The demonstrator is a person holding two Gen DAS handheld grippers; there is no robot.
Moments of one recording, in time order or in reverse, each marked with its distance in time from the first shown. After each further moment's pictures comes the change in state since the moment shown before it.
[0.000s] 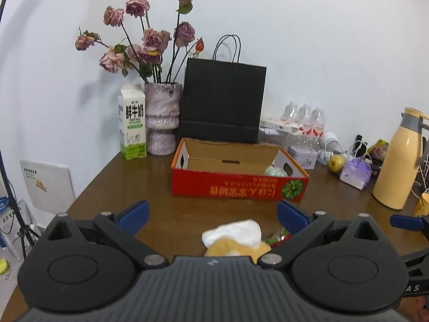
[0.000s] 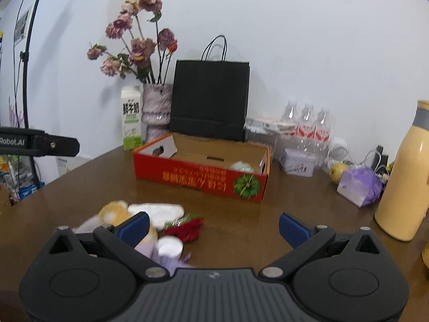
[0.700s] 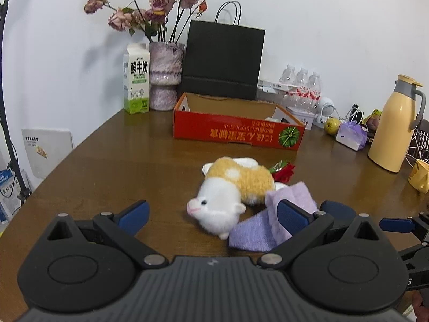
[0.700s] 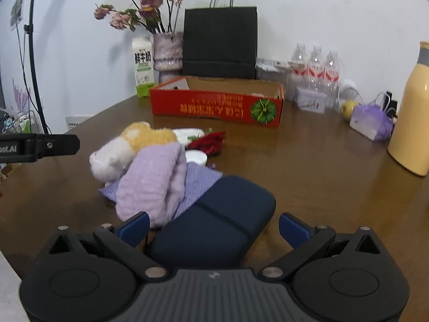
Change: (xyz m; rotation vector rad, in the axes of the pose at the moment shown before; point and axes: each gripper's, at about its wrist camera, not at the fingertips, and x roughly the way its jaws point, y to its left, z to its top) left arm -0.024 0.006 -0.077 -0.019 0.109 -0.008; right arm -0.013 0.018 -0.073 0.050 0.195 0.048
